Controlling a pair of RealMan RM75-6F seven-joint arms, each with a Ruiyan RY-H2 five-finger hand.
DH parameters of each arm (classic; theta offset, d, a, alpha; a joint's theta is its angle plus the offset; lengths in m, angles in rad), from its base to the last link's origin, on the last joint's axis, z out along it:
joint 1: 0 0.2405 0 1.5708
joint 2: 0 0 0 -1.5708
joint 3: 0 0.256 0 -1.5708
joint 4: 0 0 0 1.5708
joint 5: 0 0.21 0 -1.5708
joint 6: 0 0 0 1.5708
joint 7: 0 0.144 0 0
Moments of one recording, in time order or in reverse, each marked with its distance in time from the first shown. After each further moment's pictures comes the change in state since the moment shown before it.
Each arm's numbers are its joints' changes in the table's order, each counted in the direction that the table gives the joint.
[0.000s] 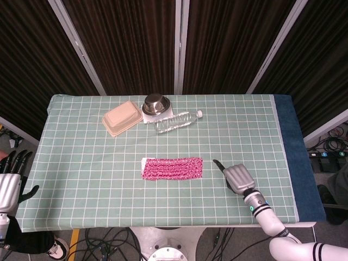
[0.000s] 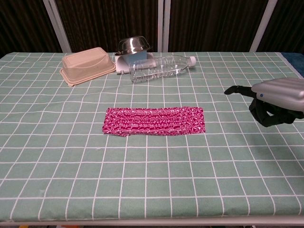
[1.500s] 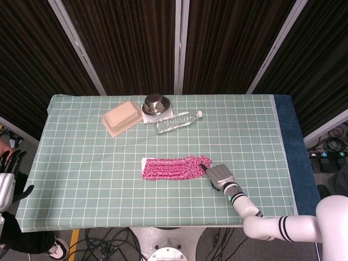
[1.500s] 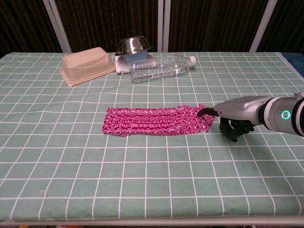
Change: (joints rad) left arm 0.004 -0.010 -0.007 0.020 -0.025 -0.016 -0.031; right arm 0.390 0.113 -0.148 0.081 0.497 -0.041 -0.058
